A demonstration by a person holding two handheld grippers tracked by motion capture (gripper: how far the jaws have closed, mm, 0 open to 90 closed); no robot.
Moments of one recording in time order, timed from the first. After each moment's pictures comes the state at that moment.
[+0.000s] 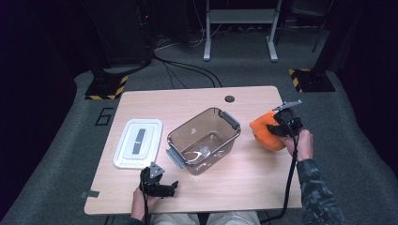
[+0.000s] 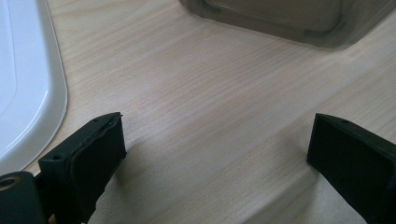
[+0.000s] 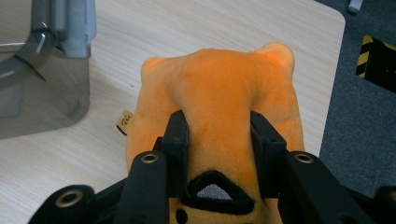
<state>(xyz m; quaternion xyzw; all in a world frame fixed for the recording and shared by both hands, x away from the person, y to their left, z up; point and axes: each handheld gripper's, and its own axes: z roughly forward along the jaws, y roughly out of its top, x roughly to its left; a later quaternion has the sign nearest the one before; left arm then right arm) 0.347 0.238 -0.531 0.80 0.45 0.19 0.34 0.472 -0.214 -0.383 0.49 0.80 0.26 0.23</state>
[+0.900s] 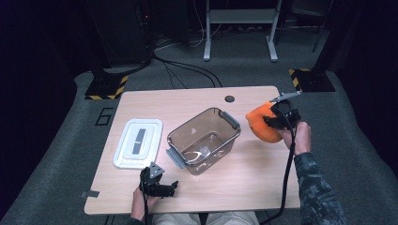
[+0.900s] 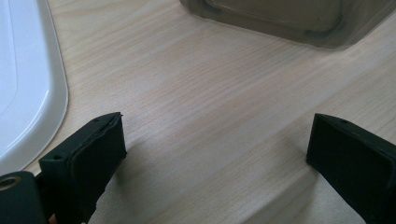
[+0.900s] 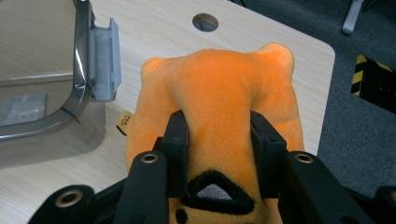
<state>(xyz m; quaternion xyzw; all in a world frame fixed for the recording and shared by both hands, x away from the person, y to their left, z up) 0.346 0.238 -0.531 0.80 0.45 0.19 0.34 0.475 -0.199 -0.352 0.48 0.79 0.28 0.25</state>
